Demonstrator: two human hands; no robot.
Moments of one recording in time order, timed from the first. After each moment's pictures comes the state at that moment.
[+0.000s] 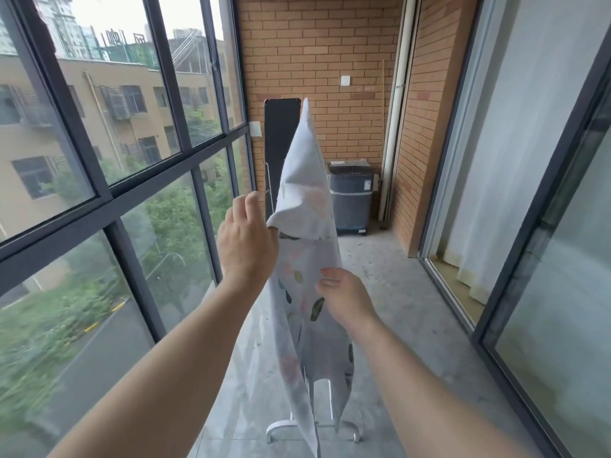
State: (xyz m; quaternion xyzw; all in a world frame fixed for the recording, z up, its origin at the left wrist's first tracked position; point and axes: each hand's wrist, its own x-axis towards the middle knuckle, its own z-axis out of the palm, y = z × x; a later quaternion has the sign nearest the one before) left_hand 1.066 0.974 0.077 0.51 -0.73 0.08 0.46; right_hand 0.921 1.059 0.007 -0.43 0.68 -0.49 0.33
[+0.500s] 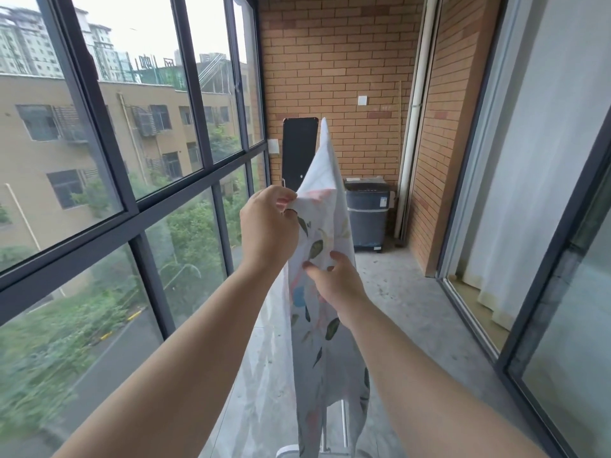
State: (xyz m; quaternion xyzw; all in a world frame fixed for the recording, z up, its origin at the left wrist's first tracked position) left_hand 1.068 0.986 0.144 0.44 -0.68 -0.14 0.57; right_hand 0.952 1.008 0.052 -0.42 0.70 -0.49 0.30
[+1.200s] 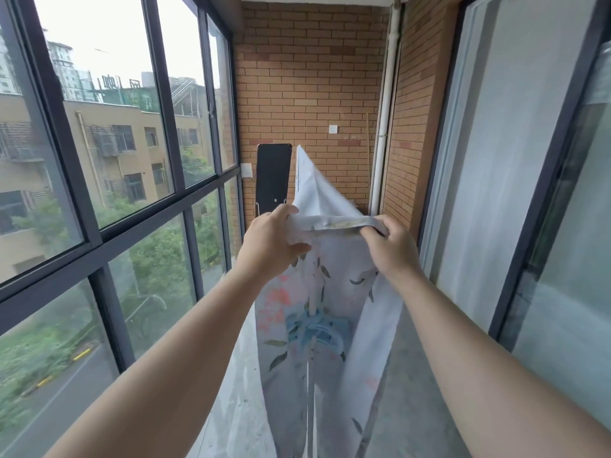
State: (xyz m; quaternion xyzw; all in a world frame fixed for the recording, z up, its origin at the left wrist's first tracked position) left_hand 1.061 0.916 0.152 0.41 -0.81 -0.08 0.41; right_hand 0.863 1.007 0.142 -0.46 0.68 -0.57 0.04
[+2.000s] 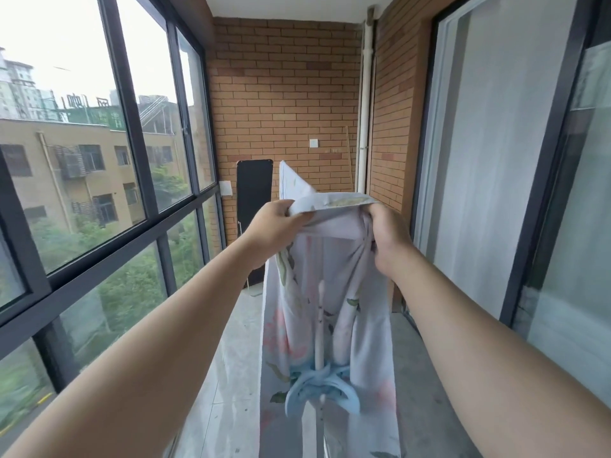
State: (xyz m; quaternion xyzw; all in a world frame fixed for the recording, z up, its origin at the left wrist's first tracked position) left_hand 1.014 0.795 0.211 0.31 -0.79 -0.35 0.40; right_hand 0.842 0.885 0.197 -0.35 0.53 -0.73 0.24
